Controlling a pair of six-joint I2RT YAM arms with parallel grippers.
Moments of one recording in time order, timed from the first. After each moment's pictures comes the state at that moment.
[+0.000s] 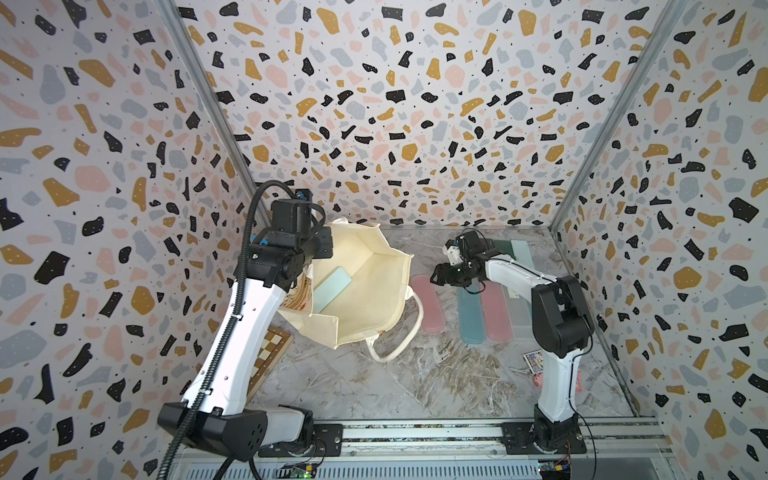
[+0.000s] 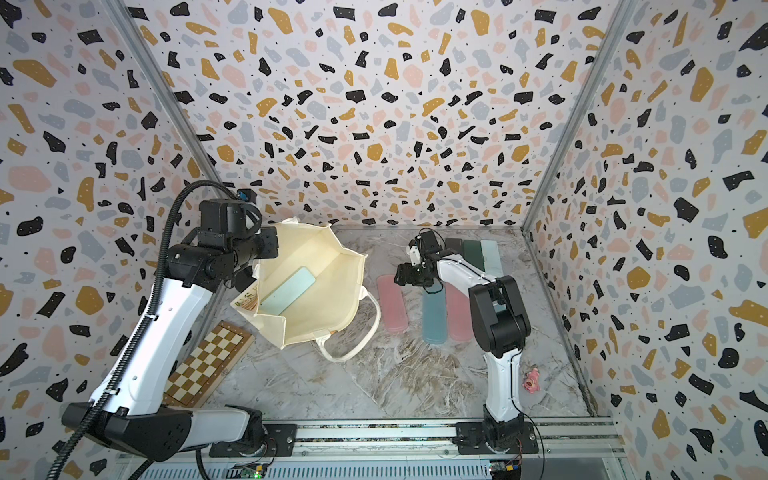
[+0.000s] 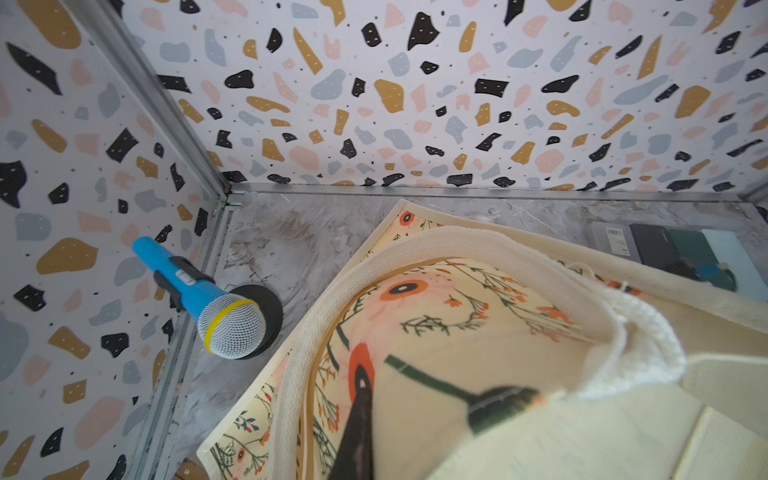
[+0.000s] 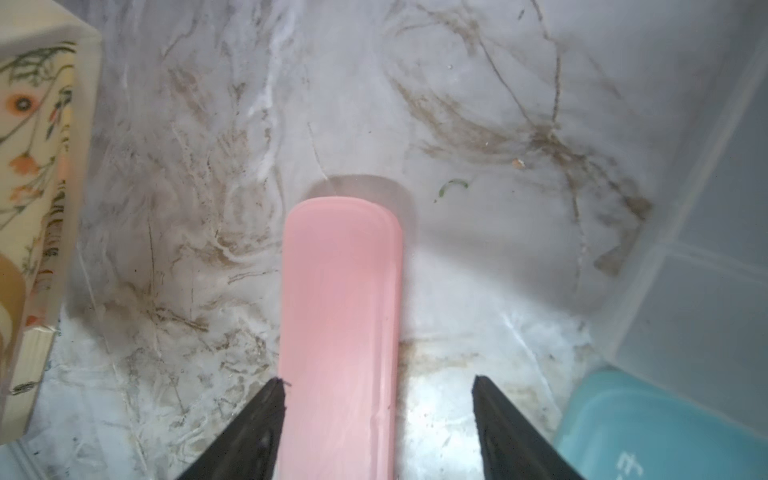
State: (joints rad) left arm -0.20 1.33 1.63 -0.90 -0.17 -0.17; right arm 0.43 1.97 1.47 -0.51 -0.31 0.27
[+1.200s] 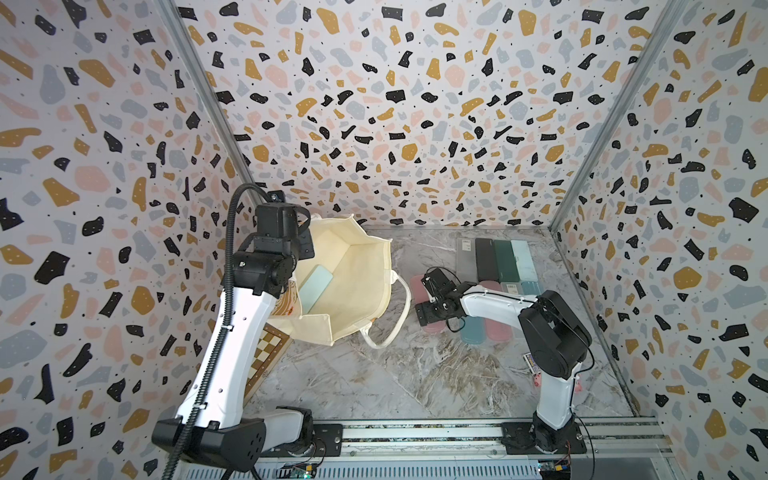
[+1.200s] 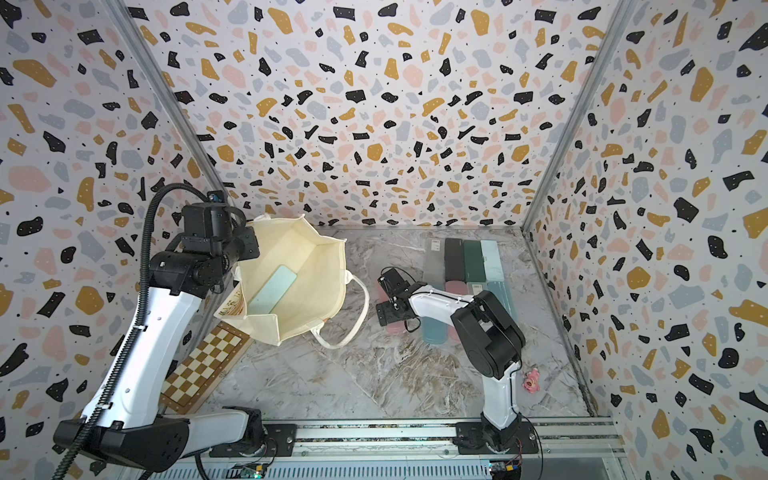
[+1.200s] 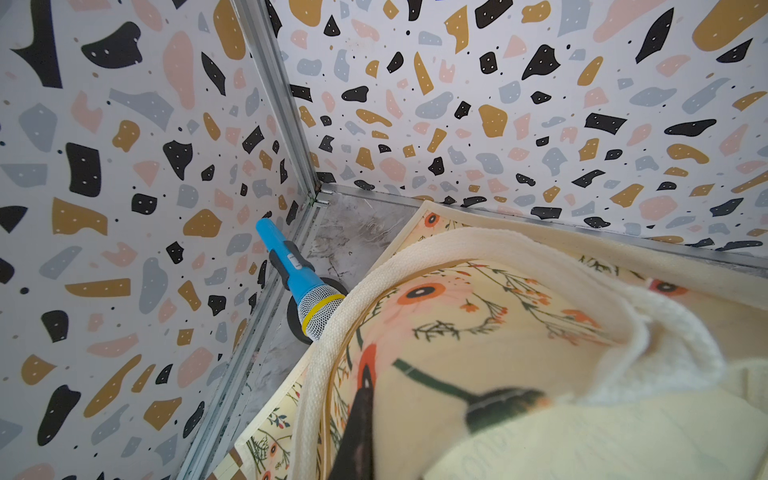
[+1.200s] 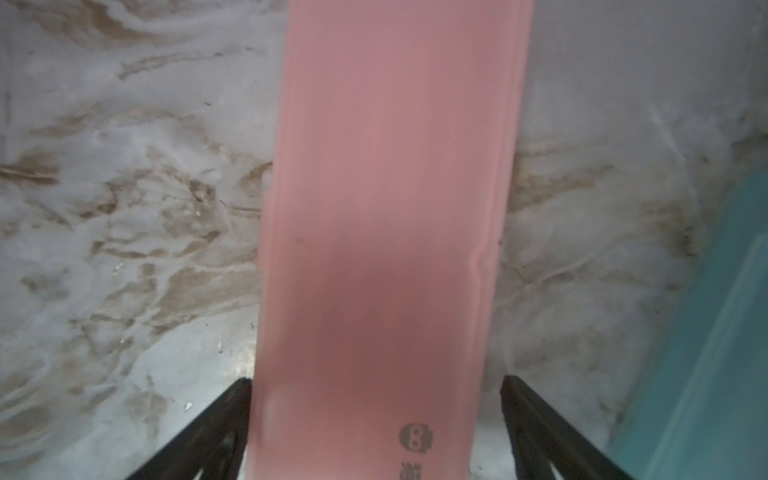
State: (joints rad) left arm -0.15 1.28 1.60 -0.90 -0.33 -0.20; right arm 0.71 1.92 1.25 -0.47 0.08 0.33
